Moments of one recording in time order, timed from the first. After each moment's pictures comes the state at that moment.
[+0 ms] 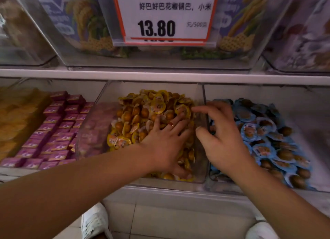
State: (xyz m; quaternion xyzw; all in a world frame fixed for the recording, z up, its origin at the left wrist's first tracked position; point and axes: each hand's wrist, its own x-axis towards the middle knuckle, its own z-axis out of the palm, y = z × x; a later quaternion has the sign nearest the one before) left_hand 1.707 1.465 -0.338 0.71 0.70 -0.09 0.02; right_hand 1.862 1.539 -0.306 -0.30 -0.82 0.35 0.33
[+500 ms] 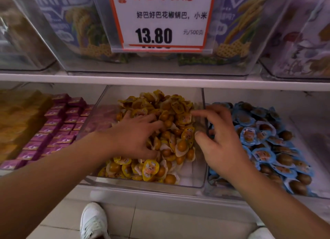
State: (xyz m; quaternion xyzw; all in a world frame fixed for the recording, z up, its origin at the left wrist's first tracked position) left_hand 1.648 1.438 -0.295 0.67 0.73 -0.08 0.08; right_hand 1.865 1.540 -0.306 -0.30 -0.82 0.38 0.32
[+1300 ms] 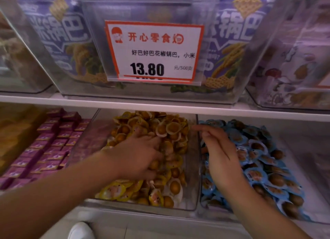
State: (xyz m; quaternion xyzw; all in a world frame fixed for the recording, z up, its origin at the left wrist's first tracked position) left_hand 1.661 1.449 -0.302 0.73 0.67 -0.13 0.03; right_hand 1.861 1.552 -0.309 -0.29 -0.68 0.52 0.42
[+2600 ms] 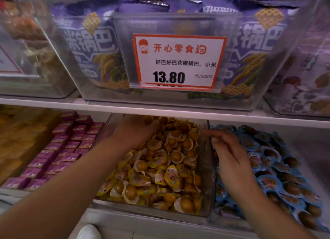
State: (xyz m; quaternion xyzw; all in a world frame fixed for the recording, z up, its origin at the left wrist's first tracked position) left_hand 1.620 1.467 -0.285 0.44 0.85 0.27 0.08; right_hand 1.857 1.550 -0.307 -0.31 -0.69 0.51 0.41
